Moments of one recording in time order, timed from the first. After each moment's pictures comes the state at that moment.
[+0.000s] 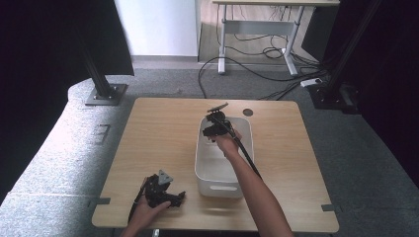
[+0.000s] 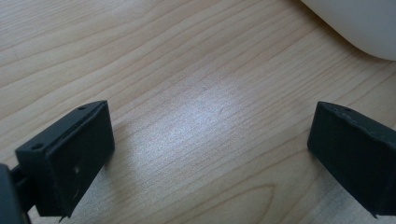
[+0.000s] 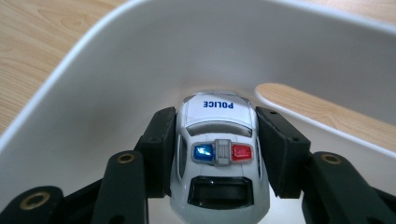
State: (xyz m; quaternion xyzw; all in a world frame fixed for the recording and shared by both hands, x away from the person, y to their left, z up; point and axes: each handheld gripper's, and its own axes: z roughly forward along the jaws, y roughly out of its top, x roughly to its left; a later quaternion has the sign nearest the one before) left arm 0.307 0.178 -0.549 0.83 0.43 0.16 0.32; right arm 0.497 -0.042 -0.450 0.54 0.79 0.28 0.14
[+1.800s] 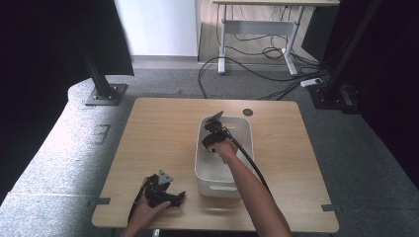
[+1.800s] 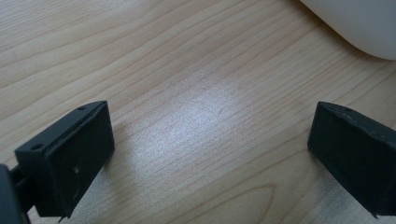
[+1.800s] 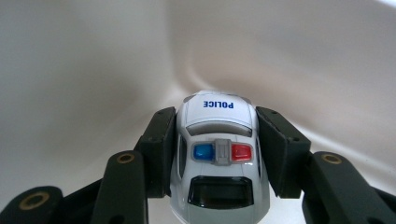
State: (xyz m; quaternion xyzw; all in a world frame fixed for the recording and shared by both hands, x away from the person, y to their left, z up) left arm 0.308 0.177 -0.549 0.83 0.43 0.16 0.32; right arm 0.503 -0.037 -0.496 0.55 0.81 0.19 0.07
